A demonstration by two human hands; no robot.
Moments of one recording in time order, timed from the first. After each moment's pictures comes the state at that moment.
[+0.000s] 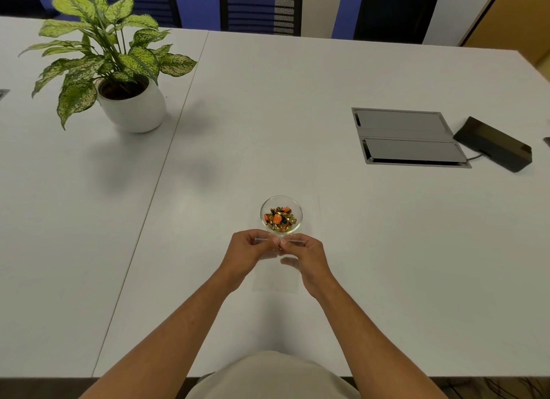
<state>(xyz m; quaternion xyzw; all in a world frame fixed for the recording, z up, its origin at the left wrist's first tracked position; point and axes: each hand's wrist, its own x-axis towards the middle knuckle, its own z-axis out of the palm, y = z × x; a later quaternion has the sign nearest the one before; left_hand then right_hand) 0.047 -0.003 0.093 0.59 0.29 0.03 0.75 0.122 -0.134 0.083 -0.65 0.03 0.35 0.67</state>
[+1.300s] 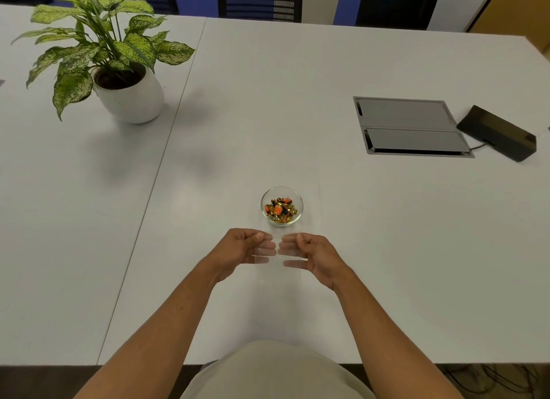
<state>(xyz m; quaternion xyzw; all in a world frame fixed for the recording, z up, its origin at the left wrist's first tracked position) 0.034 0.022 0.076 0.55 0.29 -0.10 0.77 0.135 -0.163 0.071 -0.60 -0.01 0.48 0.64</state>
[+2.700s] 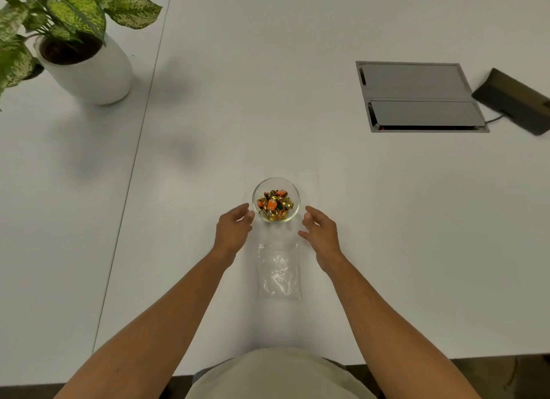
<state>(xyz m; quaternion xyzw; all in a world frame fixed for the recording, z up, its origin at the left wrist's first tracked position) 0.096 0.034 0.026 0.62 0.44 0.00 0.65 0.186 -0.140 0.012 -0.73 0.12 0.29 0.61</state>
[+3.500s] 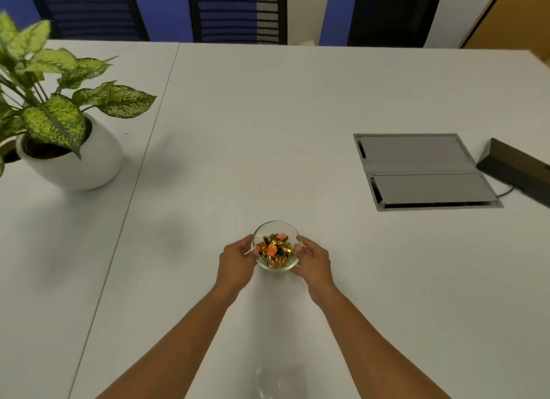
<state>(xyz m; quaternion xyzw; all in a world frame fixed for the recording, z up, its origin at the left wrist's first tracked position) 0.244 0.103 0.026 0.67 0.39 0.02 0.63 0.327 -0.041 0.000 -0.70 0.14 0.29 0.64</state>
